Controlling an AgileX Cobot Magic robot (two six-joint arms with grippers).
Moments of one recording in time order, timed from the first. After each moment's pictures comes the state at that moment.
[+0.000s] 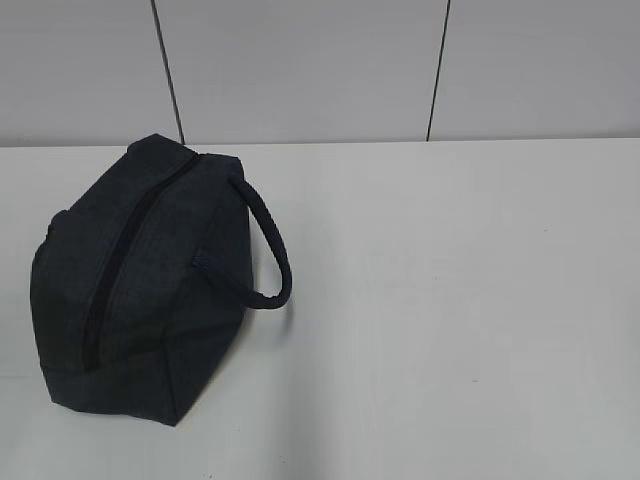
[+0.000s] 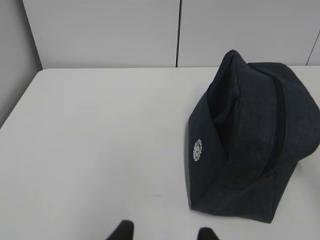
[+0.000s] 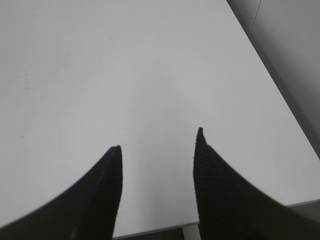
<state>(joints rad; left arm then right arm) -0.05 -0.01 -0.53 0.01 1.11 -0.01 0.10 -0.02 -0.50 -0.30 1.16 0.24</state>
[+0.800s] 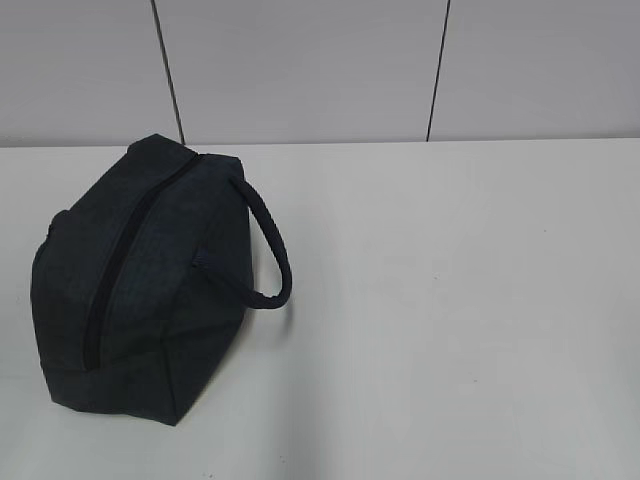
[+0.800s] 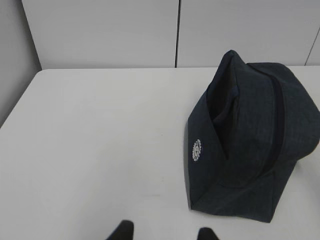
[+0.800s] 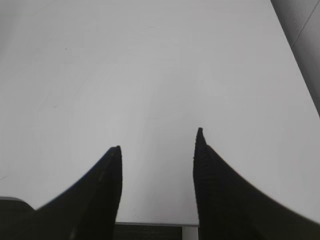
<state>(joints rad) -0.05 -0.01 -0.53 0.01 1.11 -0.01 0.10 -0.02 -0.50 -0.16 1.16 0.03</state>
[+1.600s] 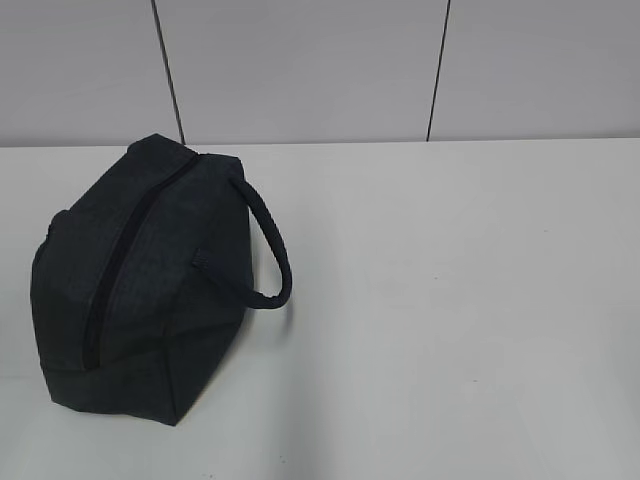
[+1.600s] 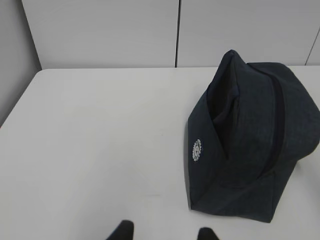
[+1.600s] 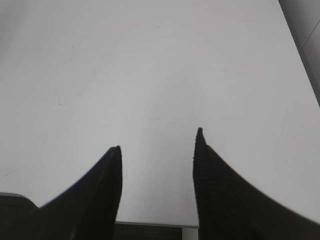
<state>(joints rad) -0.05 -0.01 -0.53 0.01 1.11 -0.01 0.10 -0.02 -0.50 -0.14 1.15 0.00</state>
